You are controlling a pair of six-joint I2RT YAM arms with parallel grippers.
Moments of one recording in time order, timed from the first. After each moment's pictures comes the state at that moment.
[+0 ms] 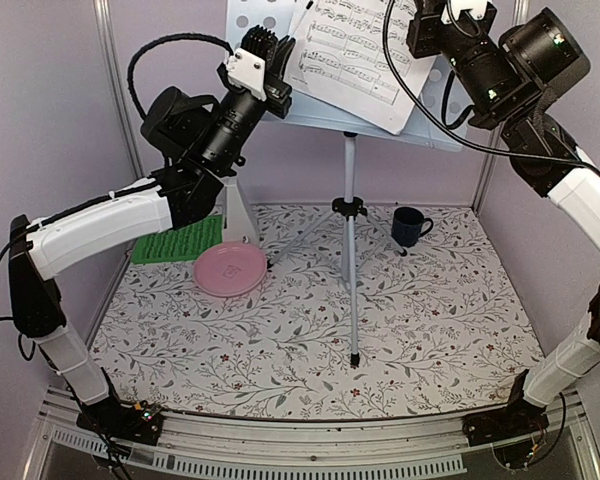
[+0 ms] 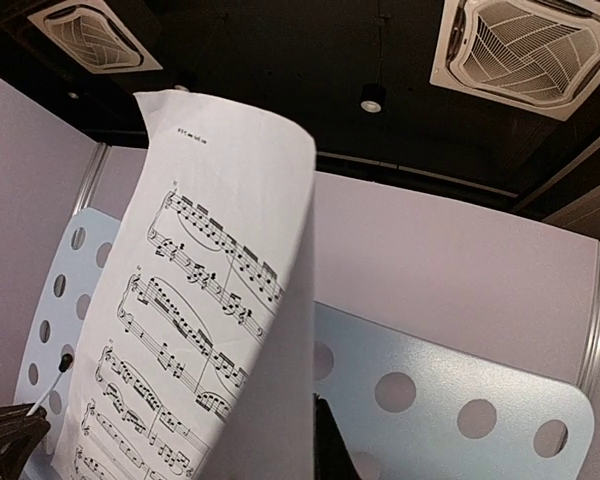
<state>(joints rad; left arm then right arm) -0.89 1.69 1.63 0.82 -0.11 0.71 0.98 1.51 1.95 0.24 0.52 -0.65</state>
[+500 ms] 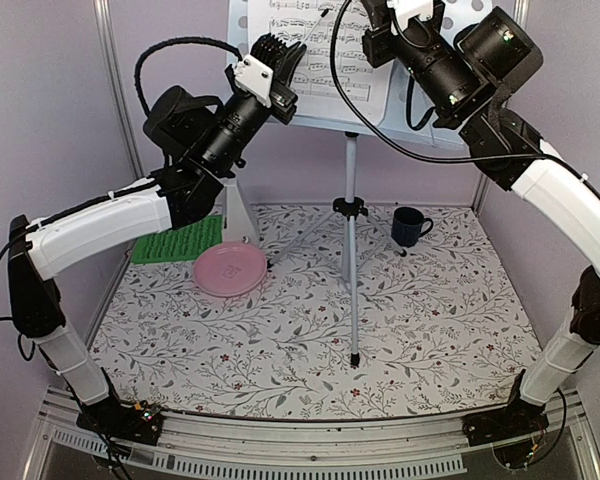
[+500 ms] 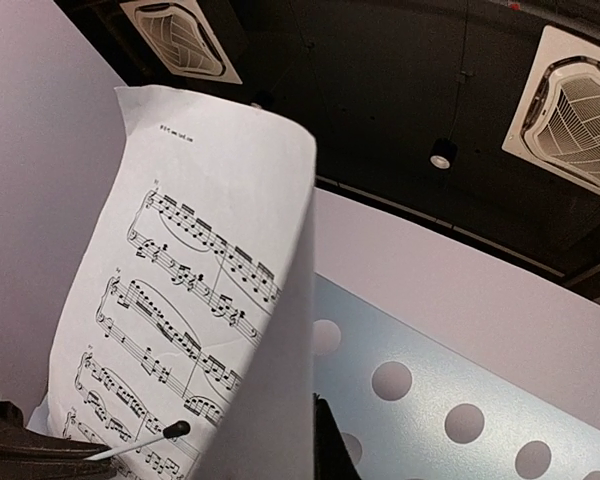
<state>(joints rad) -0.89 1.69 1.62 0.77 -0.01 0.74 0.98 1.63 2.02 0.24 0.30 -0.76</state>
